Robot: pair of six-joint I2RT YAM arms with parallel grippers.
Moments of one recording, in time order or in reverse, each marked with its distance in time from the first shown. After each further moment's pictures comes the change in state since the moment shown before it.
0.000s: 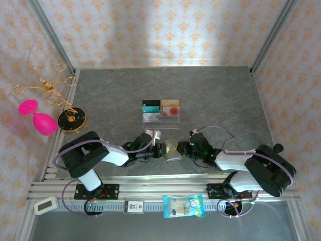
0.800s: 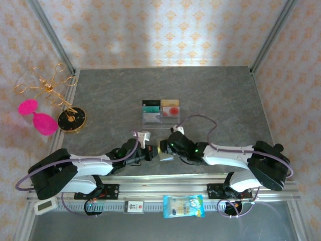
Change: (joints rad) left arm -0.029 -0.389 -0.160 -0.128 -0.156 -0.013; right arm 0.276 0.056 0.343 -0.381 0.323 -0.140
